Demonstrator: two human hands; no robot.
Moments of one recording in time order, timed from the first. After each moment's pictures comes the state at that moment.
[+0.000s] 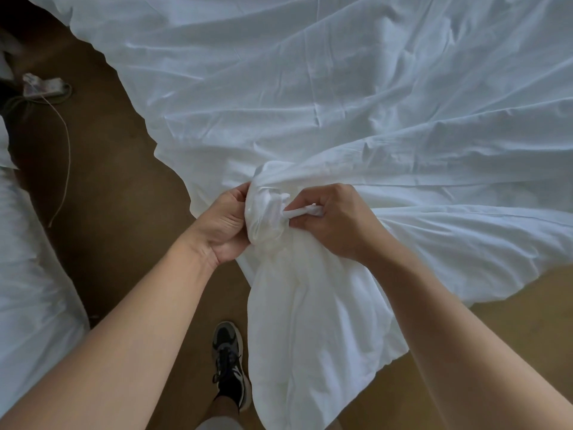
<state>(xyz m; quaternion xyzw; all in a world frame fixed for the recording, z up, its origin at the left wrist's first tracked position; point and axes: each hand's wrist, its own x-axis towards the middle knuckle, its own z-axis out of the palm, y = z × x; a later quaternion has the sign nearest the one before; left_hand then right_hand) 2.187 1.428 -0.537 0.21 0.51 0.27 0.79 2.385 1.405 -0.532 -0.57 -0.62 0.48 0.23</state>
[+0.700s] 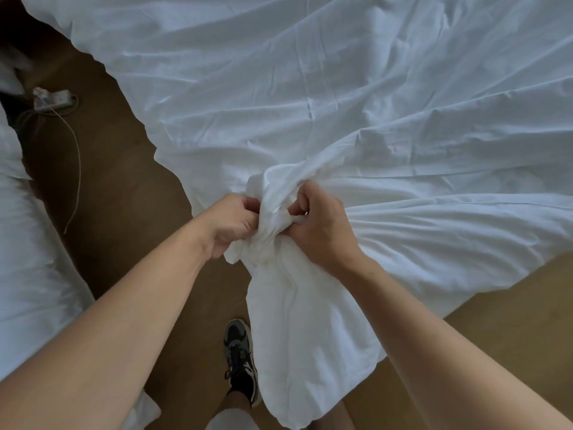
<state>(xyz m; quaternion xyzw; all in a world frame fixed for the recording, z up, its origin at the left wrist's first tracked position) 2.186 1.433 -0.531 0.41 0.64 0.02 0.66 2.356 1.382 -0.567 -0.62 -0.57 0.40 0.35</state>
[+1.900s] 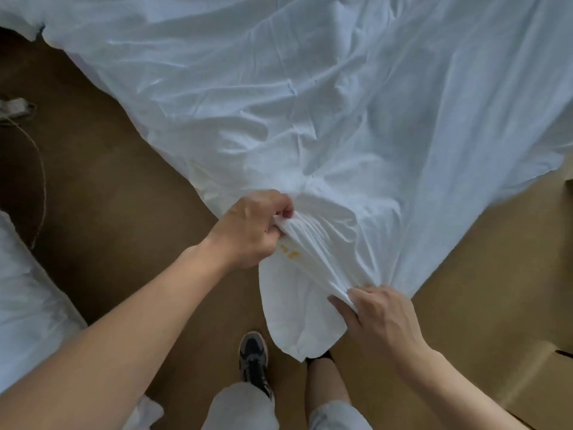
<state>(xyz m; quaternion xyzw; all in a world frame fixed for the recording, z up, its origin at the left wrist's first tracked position) 2.174 1.342 -0.500 0.83 0.42 0.08 0.37 2.380 1.151 -0.547 -0.68 -0.71 0.12 0.12</state>
